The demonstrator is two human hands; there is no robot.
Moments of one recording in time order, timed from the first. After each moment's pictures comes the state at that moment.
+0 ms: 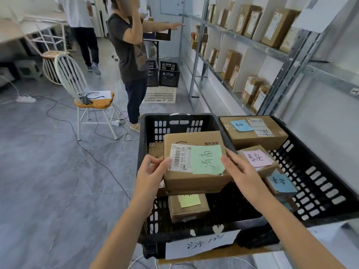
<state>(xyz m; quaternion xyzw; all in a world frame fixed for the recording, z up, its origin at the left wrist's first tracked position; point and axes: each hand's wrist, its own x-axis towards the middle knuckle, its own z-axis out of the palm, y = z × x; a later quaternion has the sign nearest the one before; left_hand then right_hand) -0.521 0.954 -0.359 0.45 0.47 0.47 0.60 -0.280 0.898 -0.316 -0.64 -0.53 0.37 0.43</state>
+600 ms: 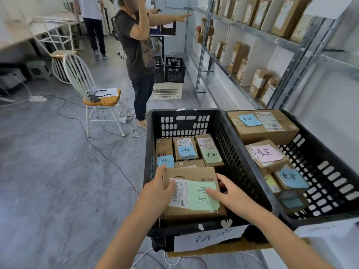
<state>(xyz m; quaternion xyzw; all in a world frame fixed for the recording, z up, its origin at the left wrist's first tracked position) -0.535 0.933 -0.369 0.66 0.63 0.16 0.38 -0.301 0.889 -0.376 -0.67 -0.52 0.47 0.26</state>
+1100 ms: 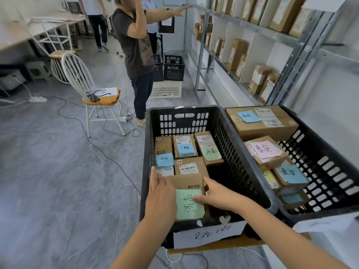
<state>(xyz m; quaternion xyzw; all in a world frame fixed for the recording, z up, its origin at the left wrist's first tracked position) -0.508 0.921 -0.389 0.75 0.64 -0.02 0.17 -0.323 0.913 -0.391 -0.63 -0.57 0.51 0.13</state>
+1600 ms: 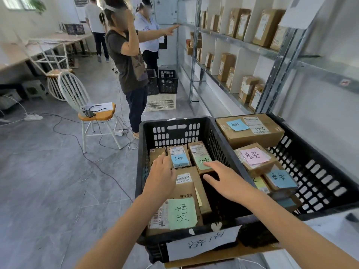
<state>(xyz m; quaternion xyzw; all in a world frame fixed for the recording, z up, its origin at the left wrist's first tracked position) -0.494 0.969 -0.357 0.78 0.54 0.23 0.20 -0.283 0.917 -0.347 -0.68 -0.66 0.26 0.18</state>
